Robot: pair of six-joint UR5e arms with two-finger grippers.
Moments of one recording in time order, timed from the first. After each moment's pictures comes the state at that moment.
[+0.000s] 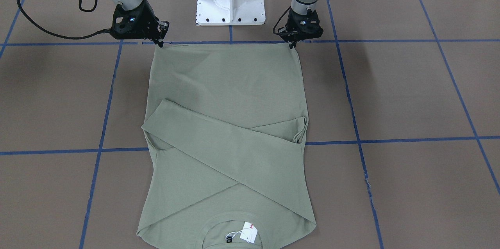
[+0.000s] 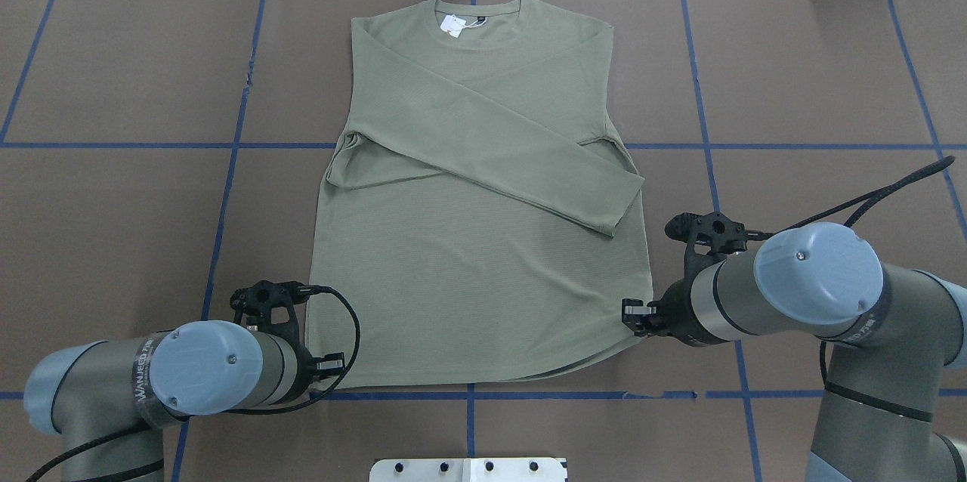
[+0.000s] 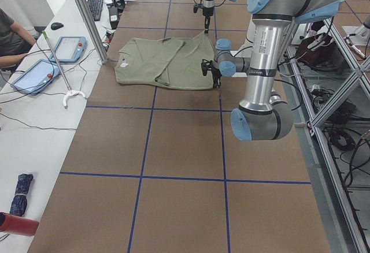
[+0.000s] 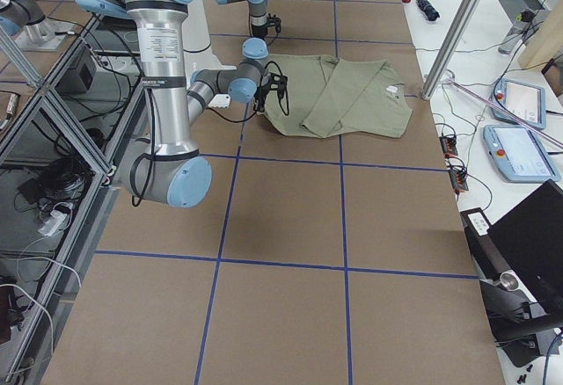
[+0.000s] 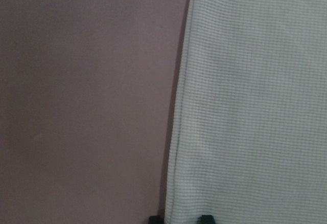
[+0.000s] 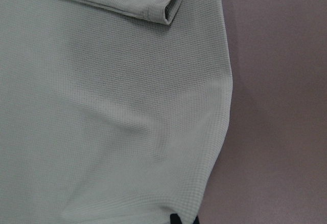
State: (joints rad) left arm -0.22 -1.79 -2.01 -1.73 -1.67 -1.57; right arm 0.41 -1.46 2.13 -1.33 1.89 1.46
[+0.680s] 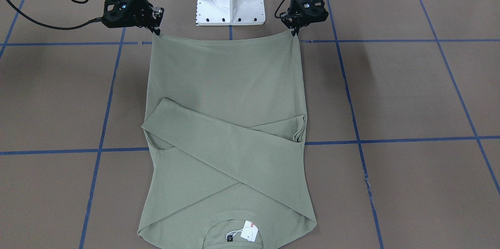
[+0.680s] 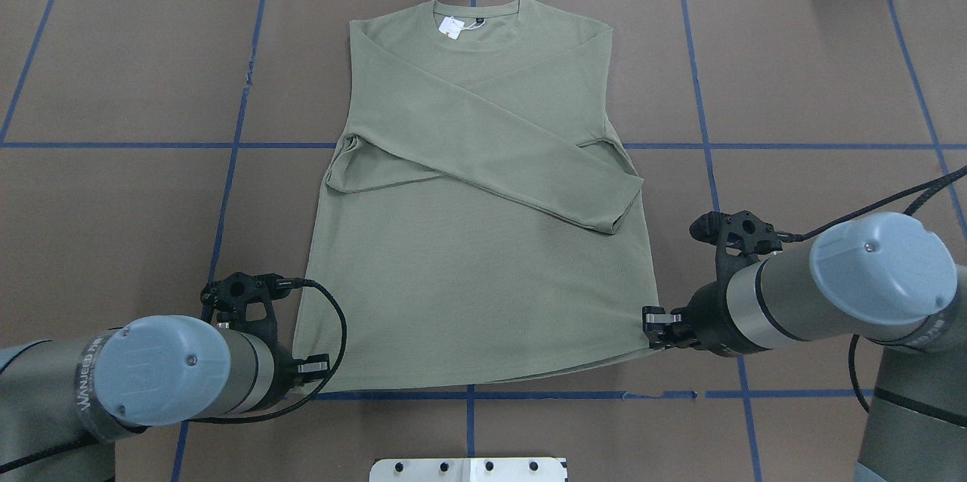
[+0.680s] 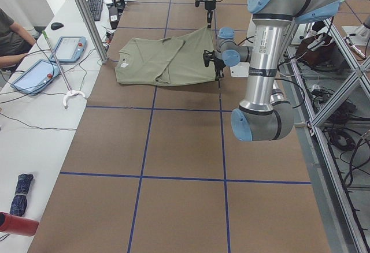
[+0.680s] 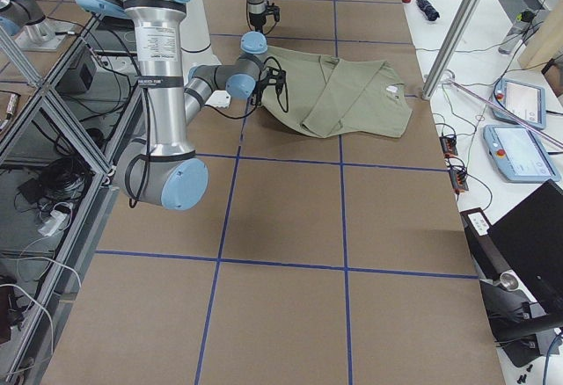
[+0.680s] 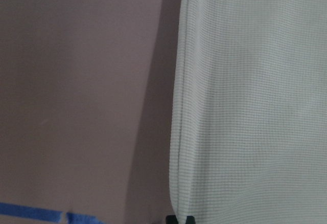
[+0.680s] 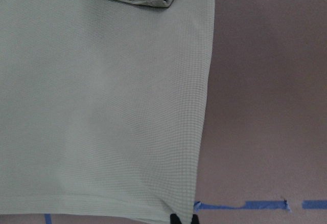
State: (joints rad) left arm -0.23 -1.78 -2.21 -1.51 -1.68 -1.57; right arm 0.43 -1.53 2.25 -1.34 1.98 1.46
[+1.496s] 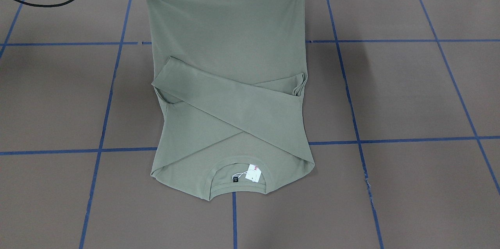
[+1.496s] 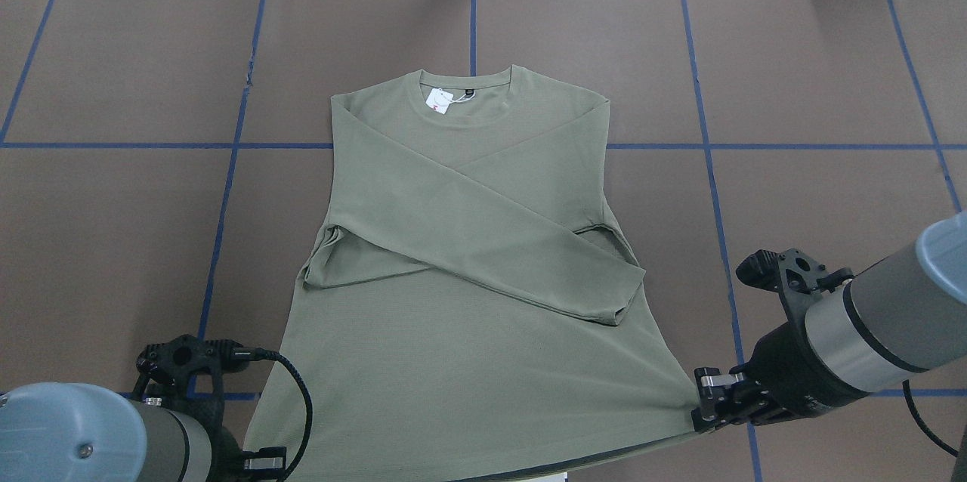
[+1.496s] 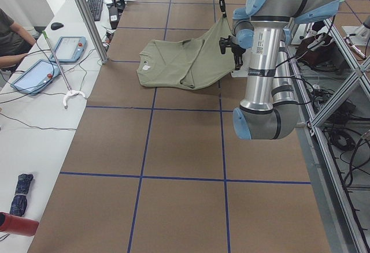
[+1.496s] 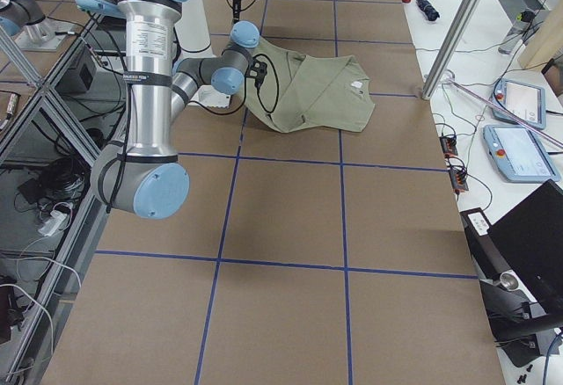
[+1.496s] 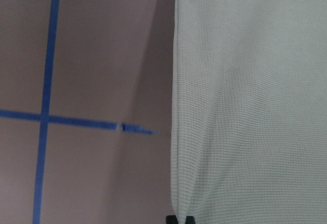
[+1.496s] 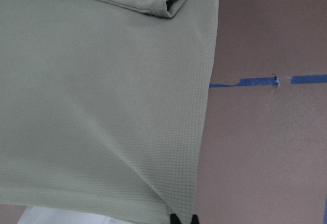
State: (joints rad) left arm -0.11 -1.80 -2.48 -1.19 -1.75 -1.57; right arm 0.47 -1.62 2.37 -1.34 2.28 1.46
